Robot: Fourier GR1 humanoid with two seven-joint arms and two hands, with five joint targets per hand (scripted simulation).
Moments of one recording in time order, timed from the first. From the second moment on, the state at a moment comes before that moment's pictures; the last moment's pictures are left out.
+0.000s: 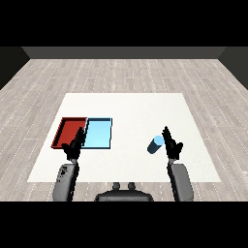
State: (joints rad) left arm -0.01 0.09 0.03 -1.56 0.04 -0.01 0.00; right arm -0.01 -0.07 -0.01 -1.56 0.00 -0.03 0.00
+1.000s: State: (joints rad) left arm 0.00 0.07 0.07 -1.62 0.10 -0.11 -0.28; right arm 0.08 -0.11 -0.07 -1.67 -0.18 0.23 -0.21
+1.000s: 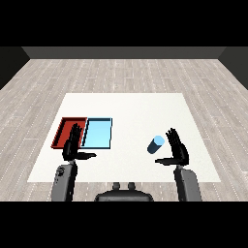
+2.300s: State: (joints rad) left arm -0.03 0.07 0.09 -1.57 0.13 -0.13 -0.30; right arm -0.13 -0.10 -0.17 -1.24 -0.18 0.21 -0.30
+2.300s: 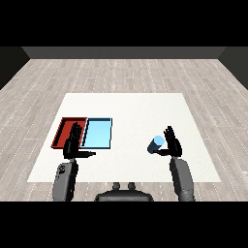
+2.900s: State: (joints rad) left arm -0.01 0.07 0.09 -1.59 0.13 -0.14 -0.31; right arm -0.23 -0.06 -0.15 -1.06 -0.19 0.17 -0.33
